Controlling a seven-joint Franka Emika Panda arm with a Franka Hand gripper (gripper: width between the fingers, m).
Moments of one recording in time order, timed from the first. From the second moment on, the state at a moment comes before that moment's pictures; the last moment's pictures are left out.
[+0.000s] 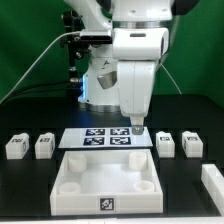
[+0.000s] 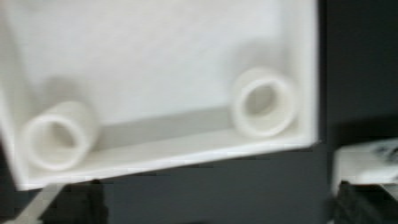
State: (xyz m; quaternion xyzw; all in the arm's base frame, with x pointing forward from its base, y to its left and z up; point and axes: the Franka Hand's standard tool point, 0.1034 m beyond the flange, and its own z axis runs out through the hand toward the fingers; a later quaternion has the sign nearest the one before) arm 0.467 0.030 0.088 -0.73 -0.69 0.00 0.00
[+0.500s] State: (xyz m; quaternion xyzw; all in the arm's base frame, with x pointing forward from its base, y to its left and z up) arm 0.439 -0.017 0.023 -0.71 -0.71 0.01 0.03
